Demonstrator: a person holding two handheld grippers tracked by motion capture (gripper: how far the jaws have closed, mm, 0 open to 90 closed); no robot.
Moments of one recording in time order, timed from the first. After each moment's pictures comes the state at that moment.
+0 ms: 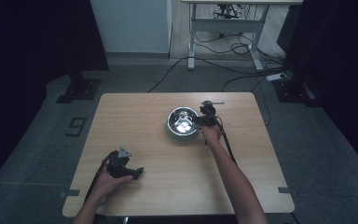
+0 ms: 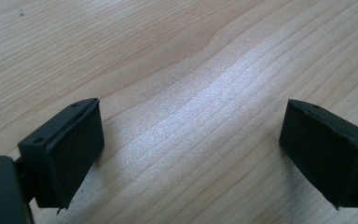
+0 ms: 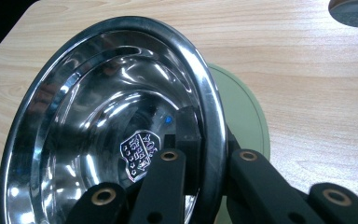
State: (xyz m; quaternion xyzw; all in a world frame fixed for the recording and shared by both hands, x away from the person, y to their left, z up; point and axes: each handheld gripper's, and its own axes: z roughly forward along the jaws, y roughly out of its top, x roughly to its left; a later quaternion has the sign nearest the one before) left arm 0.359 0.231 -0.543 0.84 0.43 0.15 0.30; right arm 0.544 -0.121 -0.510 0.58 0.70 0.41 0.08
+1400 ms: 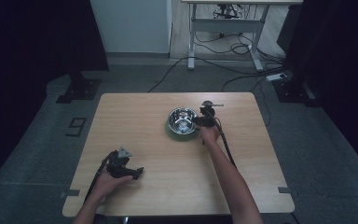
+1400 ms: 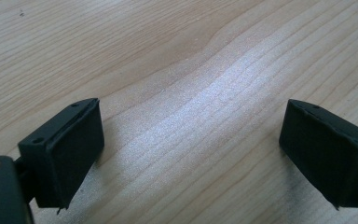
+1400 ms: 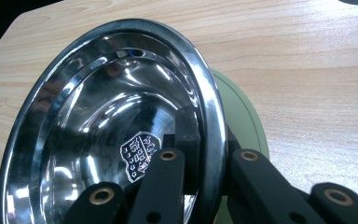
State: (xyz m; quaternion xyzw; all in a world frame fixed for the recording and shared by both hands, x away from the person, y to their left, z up) left arm 0.359 0.231 -0.543 0.84 0.43 0.15 0.30; right arm 0.558 -0.121 -0.533 0.60 0.67 0.42 0.07
